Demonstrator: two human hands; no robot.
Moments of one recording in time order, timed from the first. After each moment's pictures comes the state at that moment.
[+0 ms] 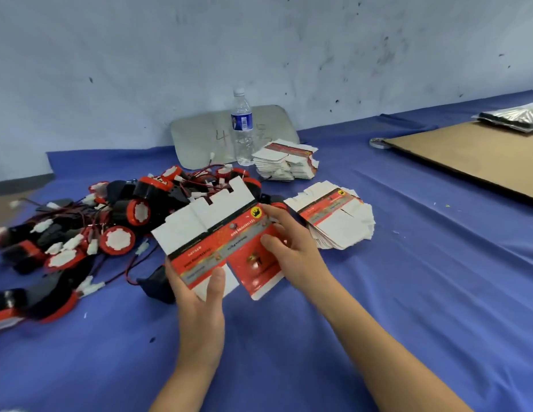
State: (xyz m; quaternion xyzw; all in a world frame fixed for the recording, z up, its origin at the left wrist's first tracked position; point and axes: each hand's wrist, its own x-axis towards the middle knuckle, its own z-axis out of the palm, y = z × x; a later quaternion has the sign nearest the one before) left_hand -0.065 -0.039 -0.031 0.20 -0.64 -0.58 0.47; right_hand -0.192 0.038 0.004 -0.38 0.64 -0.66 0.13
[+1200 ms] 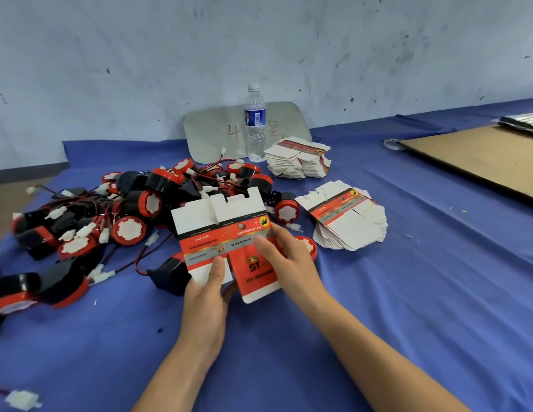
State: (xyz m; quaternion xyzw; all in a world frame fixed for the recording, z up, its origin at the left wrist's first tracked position) left_hand -0.071 -0.056 -0.038 0.19 -0.53 -0.73 0.39; right_hand -0.179 0.024 -0.021 -0.35 0.64 -0.66 0.20
